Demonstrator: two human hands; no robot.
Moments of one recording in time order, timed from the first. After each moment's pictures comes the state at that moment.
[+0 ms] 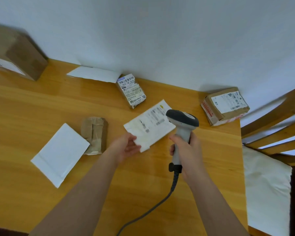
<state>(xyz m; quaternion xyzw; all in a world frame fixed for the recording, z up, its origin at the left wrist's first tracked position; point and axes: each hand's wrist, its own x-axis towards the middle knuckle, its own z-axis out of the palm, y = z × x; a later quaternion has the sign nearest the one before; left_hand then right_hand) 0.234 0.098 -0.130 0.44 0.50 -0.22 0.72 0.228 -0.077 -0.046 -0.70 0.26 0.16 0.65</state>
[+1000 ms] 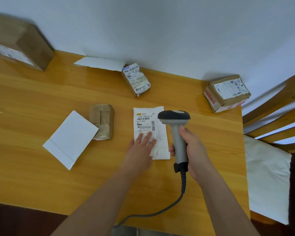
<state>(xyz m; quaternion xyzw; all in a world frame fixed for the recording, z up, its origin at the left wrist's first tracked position) 0.153 0.068 -0.162 0.95 -0.05 -0.26 0.15 0.179 -0.075 -0.019 -0.67 0.22 0.27 0.65</state>
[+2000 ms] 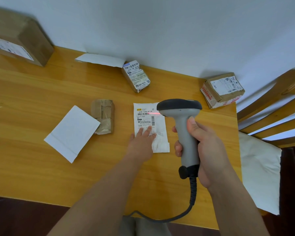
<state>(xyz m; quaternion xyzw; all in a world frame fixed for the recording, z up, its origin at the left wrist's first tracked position) 0.163 0.065 -0.154 0.94 -0.05 -0.30 0.15 0.145 -0.059 0.053 -0.64 0.22 0.21 0.70</state>
